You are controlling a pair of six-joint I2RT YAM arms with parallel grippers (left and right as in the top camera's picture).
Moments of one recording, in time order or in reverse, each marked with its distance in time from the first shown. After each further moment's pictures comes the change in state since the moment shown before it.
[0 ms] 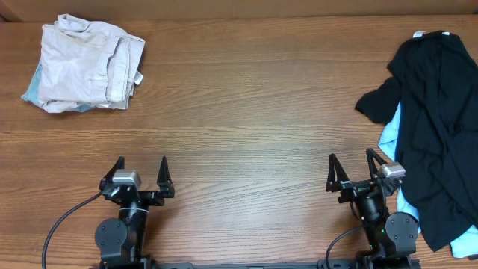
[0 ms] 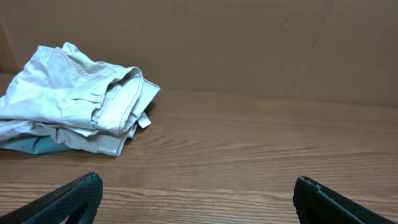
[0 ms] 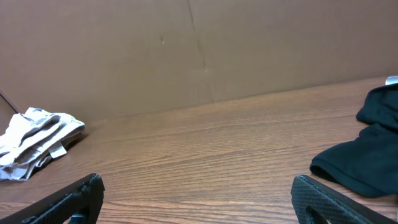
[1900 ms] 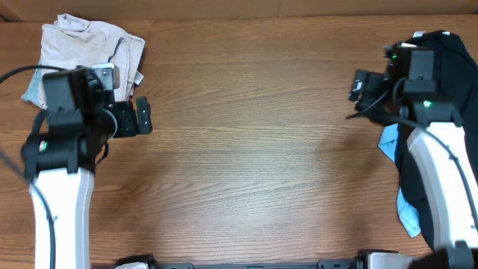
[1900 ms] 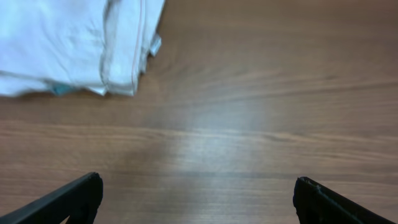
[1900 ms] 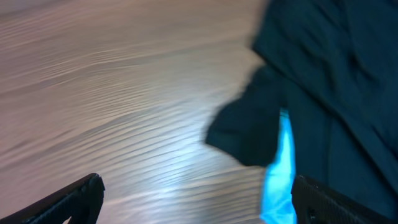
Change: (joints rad) left arm 0.000 1.263 1.320 -0.915 -0.037 0.101; right arm -0.126 1.464 1.274 -0.692 0.262 -0.059
